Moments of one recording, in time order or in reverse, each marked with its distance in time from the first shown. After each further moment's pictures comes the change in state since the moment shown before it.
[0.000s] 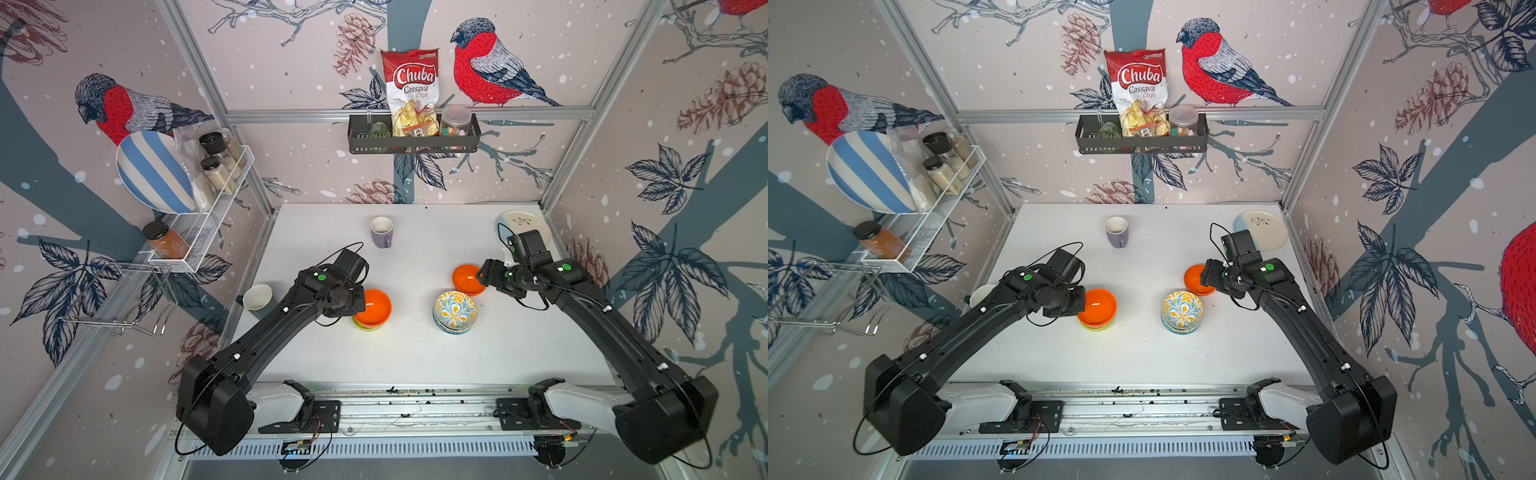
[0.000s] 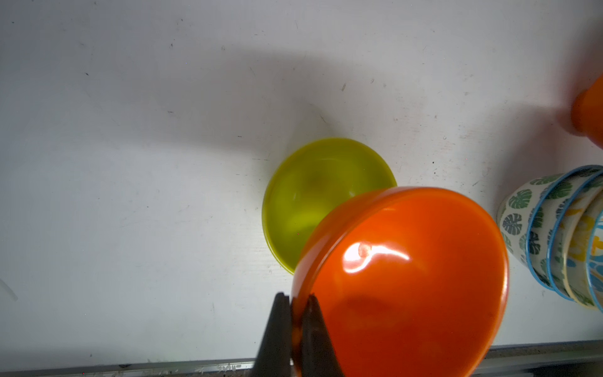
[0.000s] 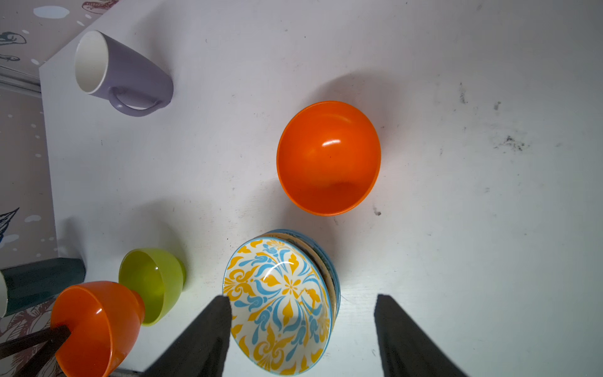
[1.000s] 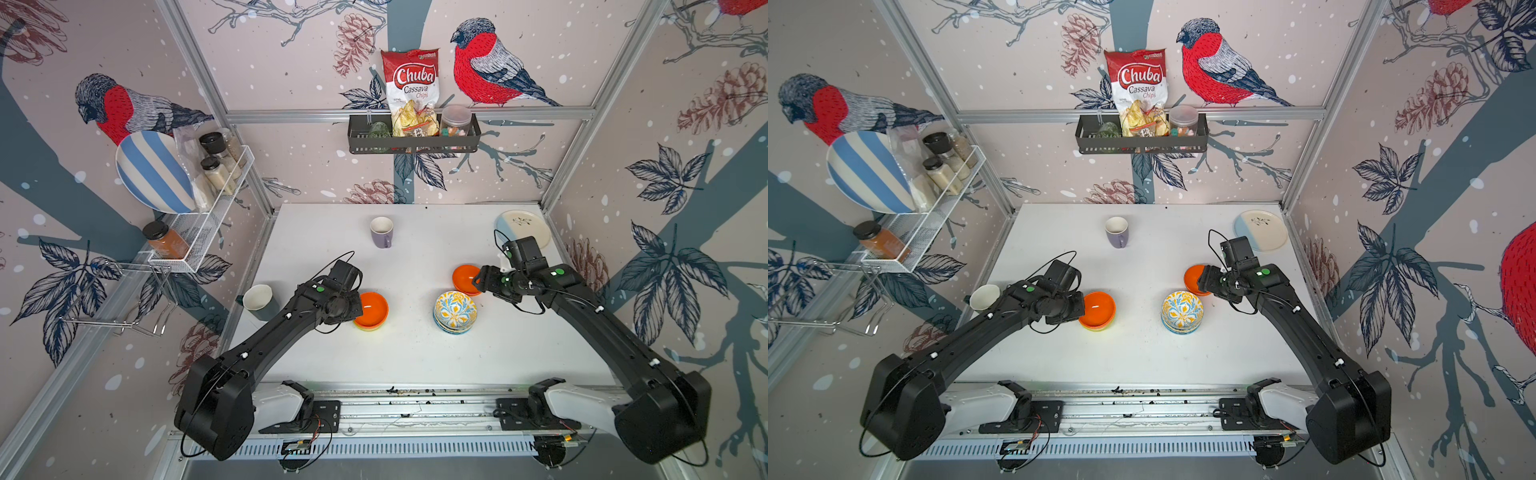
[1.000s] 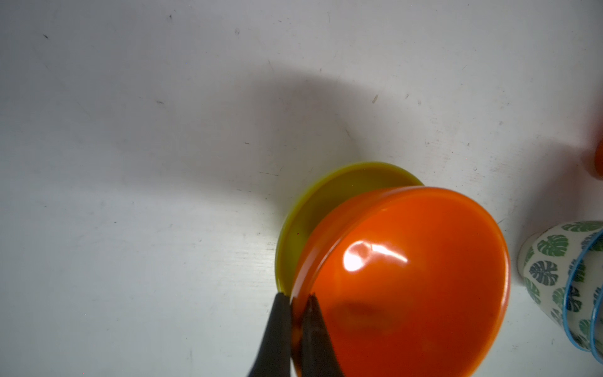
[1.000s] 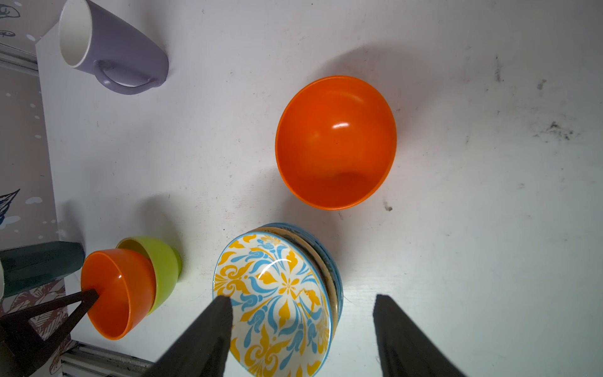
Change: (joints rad) left arm 0.065 -0.022 -0.187 0.204 0.027 -0.047; right arm -0.012 0.003 -0.072 0.061 -0.050 -0.021
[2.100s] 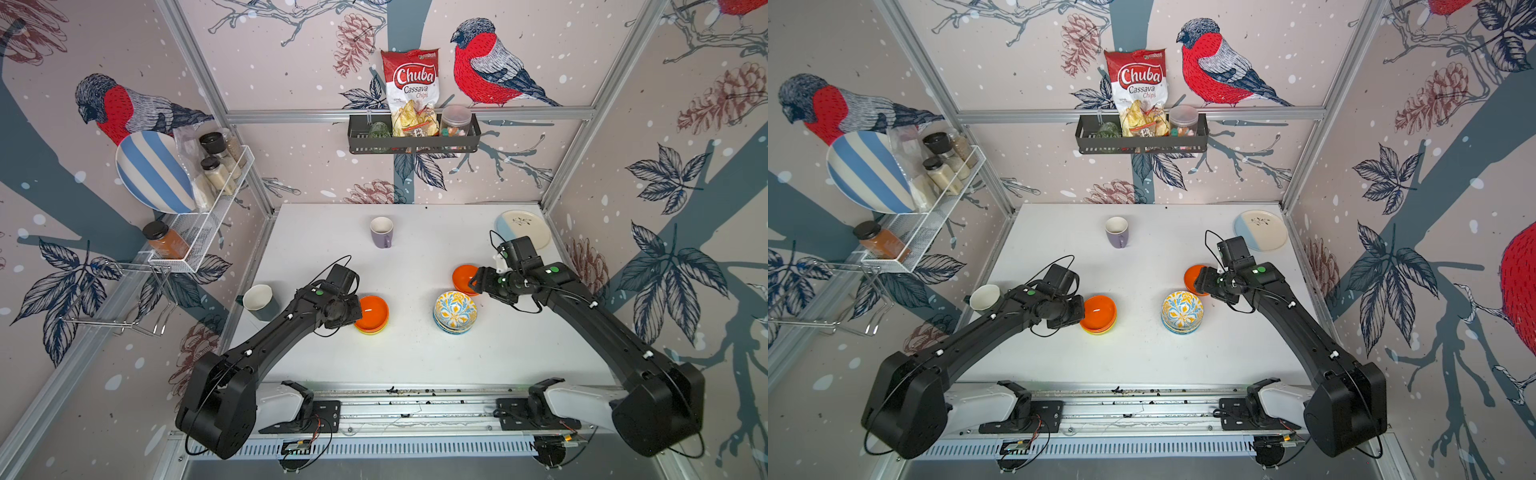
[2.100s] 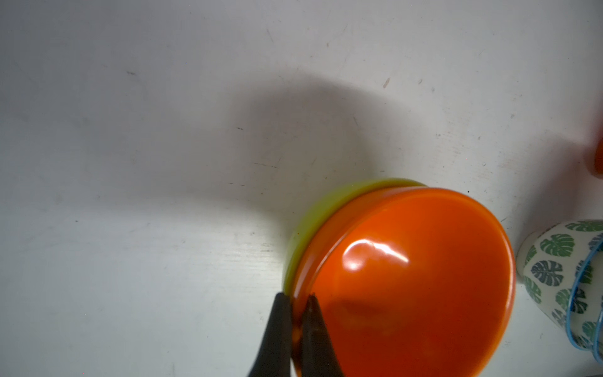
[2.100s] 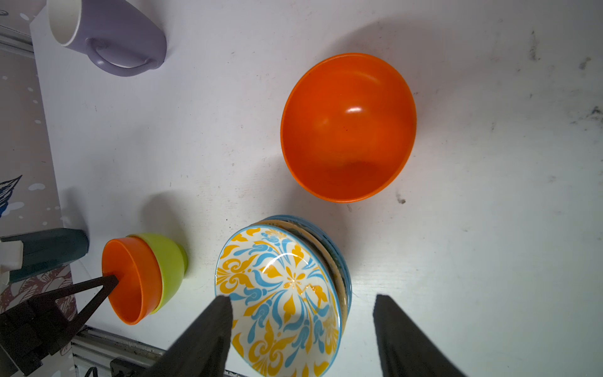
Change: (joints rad) left arm 0.031 0.006 -0.069 0.074 0.075 -0.006; right arm 0.011 0.032 -0.003 0.004 -0.037 0.000
